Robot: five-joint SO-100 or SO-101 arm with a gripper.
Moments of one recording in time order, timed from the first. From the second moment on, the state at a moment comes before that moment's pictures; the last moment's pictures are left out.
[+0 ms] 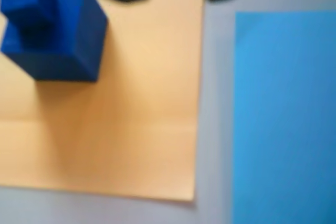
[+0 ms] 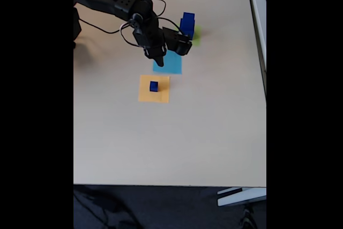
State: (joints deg) arm 25.4 73.2 78.2 64.2 59.4
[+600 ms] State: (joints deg) arm 29.5 73.3 81.4 63.1 56.3
